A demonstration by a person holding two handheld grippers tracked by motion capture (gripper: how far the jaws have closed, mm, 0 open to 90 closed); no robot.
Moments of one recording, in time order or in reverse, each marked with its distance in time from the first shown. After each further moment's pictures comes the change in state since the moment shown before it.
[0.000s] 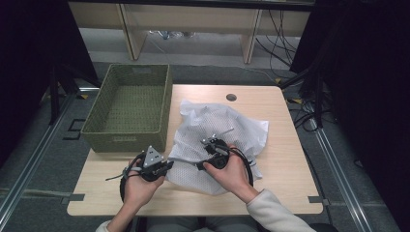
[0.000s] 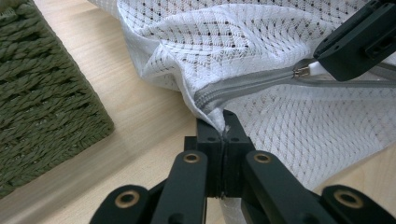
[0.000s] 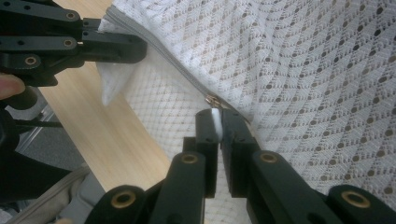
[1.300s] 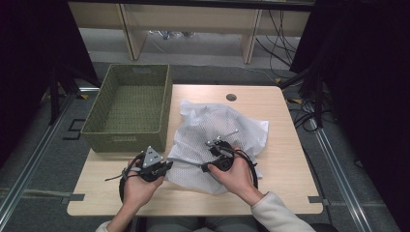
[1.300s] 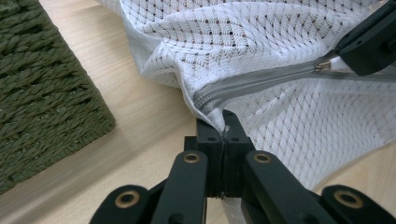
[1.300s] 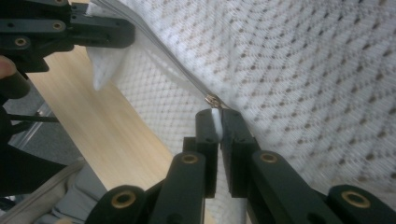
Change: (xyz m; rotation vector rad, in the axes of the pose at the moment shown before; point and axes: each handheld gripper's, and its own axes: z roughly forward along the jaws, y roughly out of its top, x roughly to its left) left arm 0.001 -0.003 0.001 -0.006 -0.011 -0.020; right arm -0.005 -0.011 -0.007 0.015 -0.014 0.026
